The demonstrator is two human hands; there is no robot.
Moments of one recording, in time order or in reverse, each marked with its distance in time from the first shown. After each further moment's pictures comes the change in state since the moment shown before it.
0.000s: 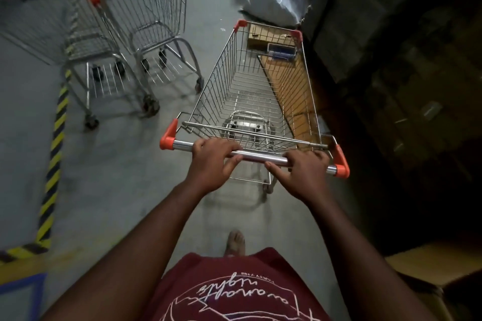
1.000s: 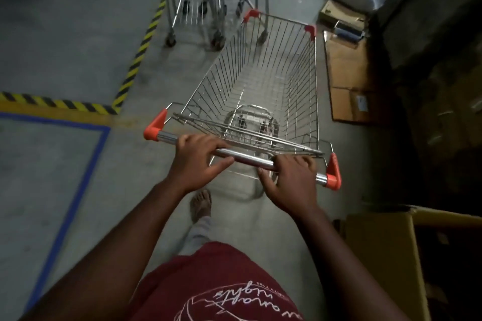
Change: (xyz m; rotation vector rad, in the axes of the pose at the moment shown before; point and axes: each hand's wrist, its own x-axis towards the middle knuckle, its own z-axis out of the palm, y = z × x) left_hand -0.510 0.199 0.014 0.105 0.184 -0.276; right_hand -0.473 0.018 -0.025 0.118 -0.047 -0.385
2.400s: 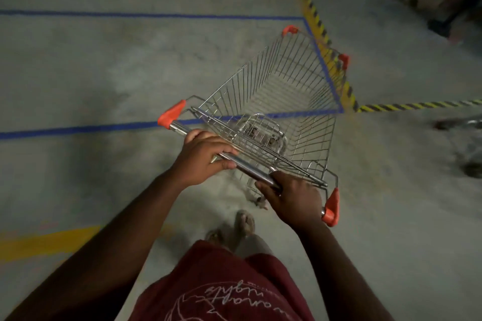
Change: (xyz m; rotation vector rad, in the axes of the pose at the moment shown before) left_hand -0.823 0.034 -0.146 0.161 0.674 -0.903; right_hand -0.494 -0.410 0.035 -0.039 -0.402 -1.280
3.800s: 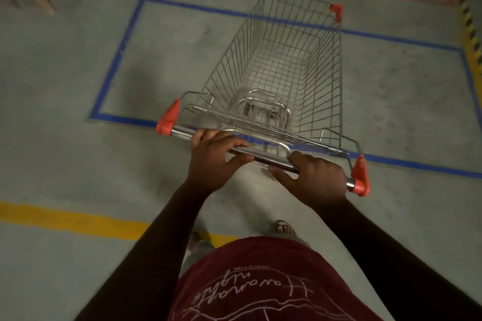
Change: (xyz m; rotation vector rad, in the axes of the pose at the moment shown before) left_hand -0.233 -0.518 -0.451 0.161 0.302 -0.444; right_hand 0.264 -0.698 0.132 -0.105 0.153 -0.449
